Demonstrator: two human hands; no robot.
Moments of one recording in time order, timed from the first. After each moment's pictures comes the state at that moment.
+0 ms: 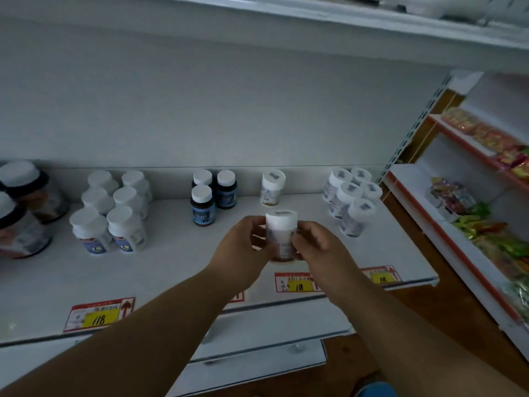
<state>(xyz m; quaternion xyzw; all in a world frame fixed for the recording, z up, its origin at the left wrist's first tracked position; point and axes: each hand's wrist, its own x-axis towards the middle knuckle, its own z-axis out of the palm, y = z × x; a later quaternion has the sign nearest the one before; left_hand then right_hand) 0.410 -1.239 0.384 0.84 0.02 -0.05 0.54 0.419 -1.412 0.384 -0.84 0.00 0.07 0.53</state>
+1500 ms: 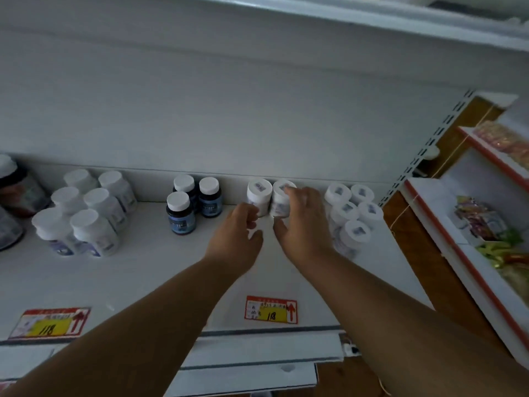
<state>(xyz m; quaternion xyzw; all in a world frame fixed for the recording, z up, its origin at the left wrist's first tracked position) 0.479 -1.282 0.363 0.89 0.07 0.06 0.44 0.529 -1.424 0.371 -0.96 -0.15 -0.15 0.21</state>
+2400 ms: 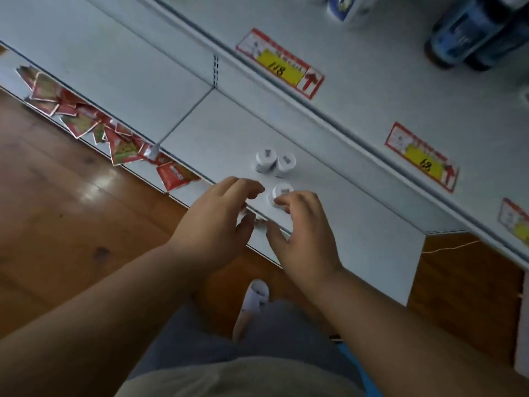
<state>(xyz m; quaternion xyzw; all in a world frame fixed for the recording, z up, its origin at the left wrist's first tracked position) 0.192 -1.133 0.174 0.89 0.22 0.05 0.40 0.292 -1.274 0.169 -0.88 -0.37 0.16 0.26</state>
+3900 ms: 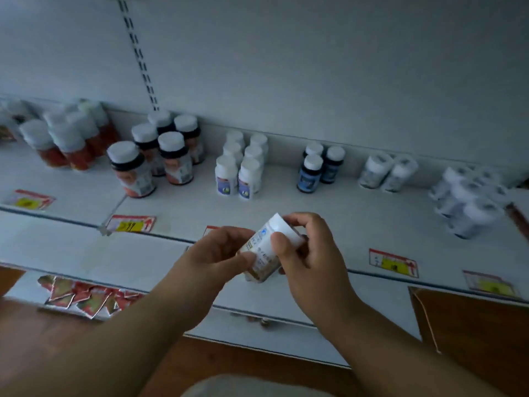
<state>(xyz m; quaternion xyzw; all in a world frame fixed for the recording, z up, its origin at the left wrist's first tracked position) 0.222 -1.098 0.399 0.66 0.14 -0.02 0.74 0.298 -1.259 0.382 -0.79 -0.23 0.03 0.57</state>
